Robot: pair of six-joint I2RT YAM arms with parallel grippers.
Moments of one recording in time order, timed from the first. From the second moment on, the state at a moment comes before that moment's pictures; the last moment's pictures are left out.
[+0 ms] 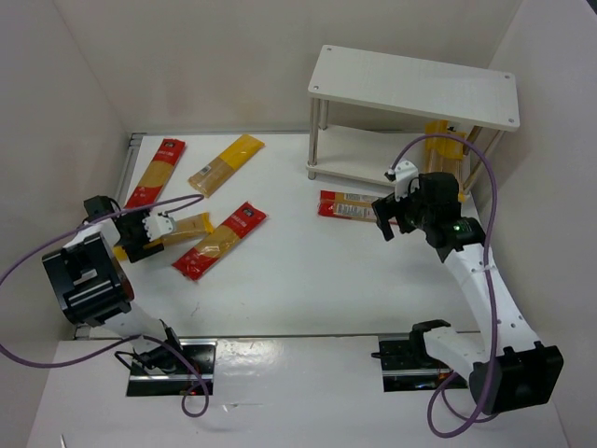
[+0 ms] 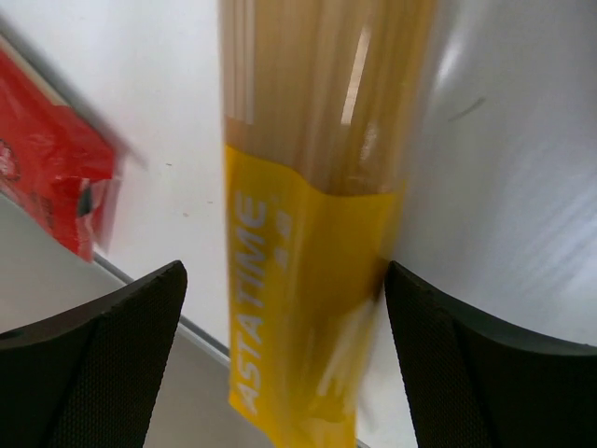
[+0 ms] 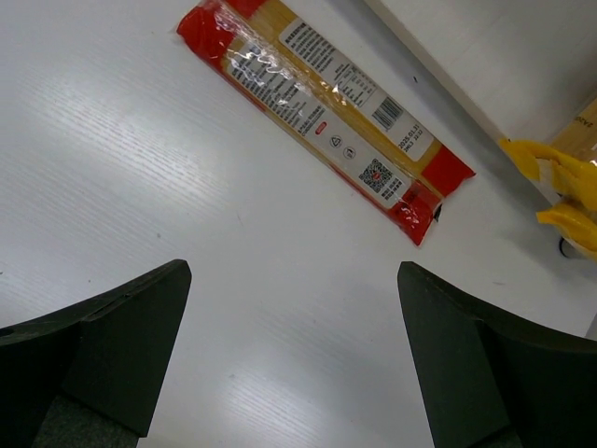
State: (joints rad) left arm 0.54 1.61 0.88 -0.43 0.45 1.65; right arm 0.15 1.02 0.96 -0.58 -0.19 -0.34
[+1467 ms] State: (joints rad) left arm 0.20 1.45 1.11 -0.72 0.51 1.09; right arm 0.14 0.89 0.94 -0.59 -0.28 -0.37
